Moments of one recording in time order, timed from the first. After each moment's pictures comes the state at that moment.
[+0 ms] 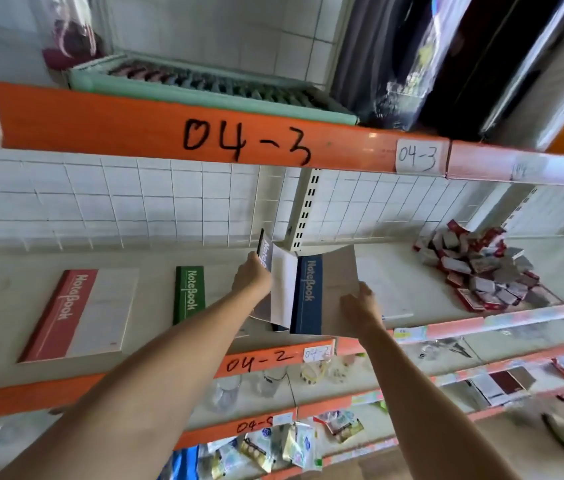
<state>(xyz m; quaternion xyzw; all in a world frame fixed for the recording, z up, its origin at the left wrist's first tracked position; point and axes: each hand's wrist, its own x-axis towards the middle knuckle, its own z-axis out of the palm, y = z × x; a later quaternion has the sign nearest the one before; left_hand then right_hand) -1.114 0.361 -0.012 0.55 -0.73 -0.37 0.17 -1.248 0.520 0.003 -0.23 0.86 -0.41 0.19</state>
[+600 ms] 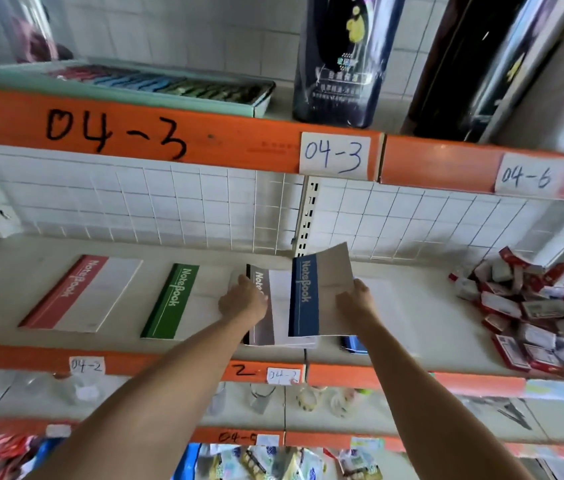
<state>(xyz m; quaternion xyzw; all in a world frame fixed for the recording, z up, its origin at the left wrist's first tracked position) -1.163 0.394 -0.036 0.68 -0.70 -0.20 0.07 -1.346 0.485 -0.001 -0.33 0.80 -0.41 0.29</state>
